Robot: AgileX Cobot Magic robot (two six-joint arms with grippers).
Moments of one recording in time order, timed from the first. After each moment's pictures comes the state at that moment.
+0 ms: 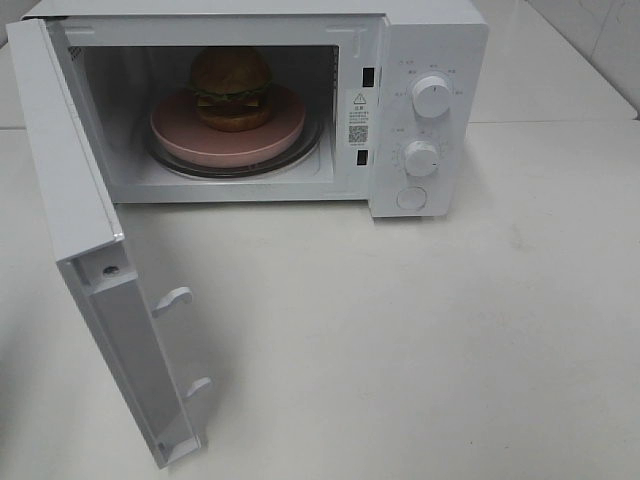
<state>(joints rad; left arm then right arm) 0.00 0.55 -0.26 -0.20 -0.01 0.22 -0.02 0.00 -0.50 0.04 0.99 -0.02</state>
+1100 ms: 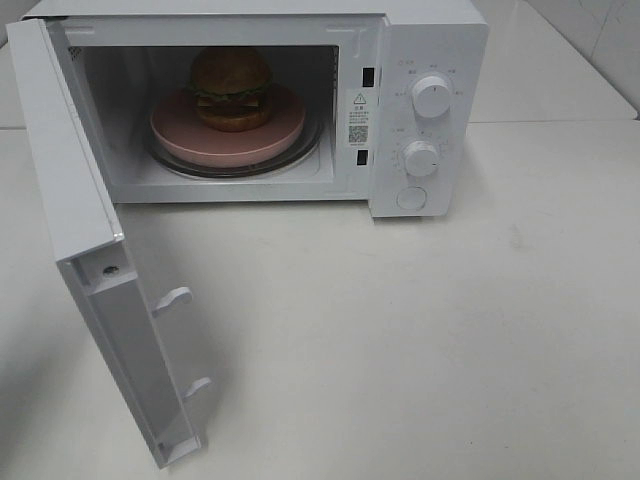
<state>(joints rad) -0.01 1.15 -0.18 0.47 -0.78 -0.36 -0.02 0.00 -0.50 0.04 0.99 -0.02</state>
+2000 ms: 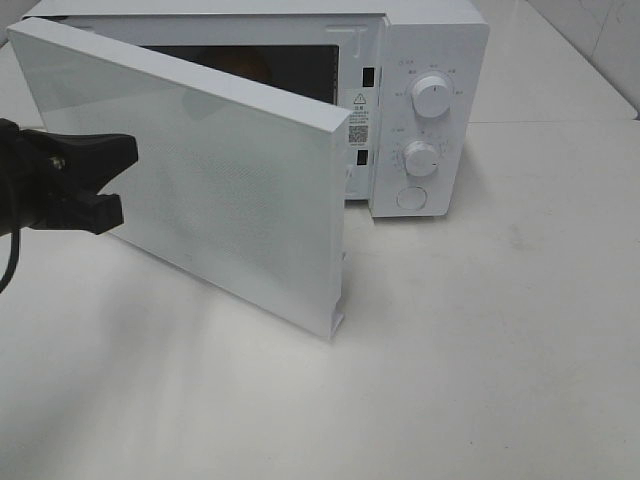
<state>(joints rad) -0.33 1.45 -0.41 0.46 -0.80 -0.35 -0.02 0.00 -0.50 0.04 0.99 -0.02</state>
